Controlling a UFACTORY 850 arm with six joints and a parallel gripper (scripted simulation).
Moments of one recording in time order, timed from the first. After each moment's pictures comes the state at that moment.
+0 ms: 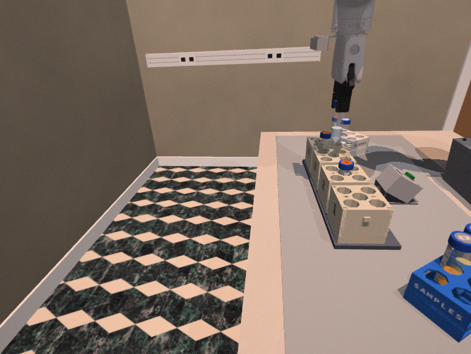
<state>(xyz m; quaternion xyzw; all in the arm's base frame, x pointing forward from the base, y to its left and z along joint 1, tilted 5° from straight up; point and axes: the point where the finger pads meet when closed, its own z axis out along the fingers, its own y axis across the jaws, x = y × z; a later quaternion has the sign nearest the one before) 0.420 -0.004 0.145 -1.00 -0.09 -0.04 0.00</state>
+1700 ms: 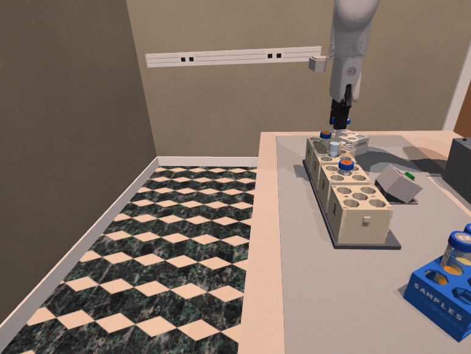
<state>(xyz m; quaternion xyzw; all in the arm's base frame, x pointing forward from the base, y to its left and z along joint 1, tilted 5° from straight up) 0.424 -0.004 0.100 -1.00 -0.09 -0.04 0.00</state>
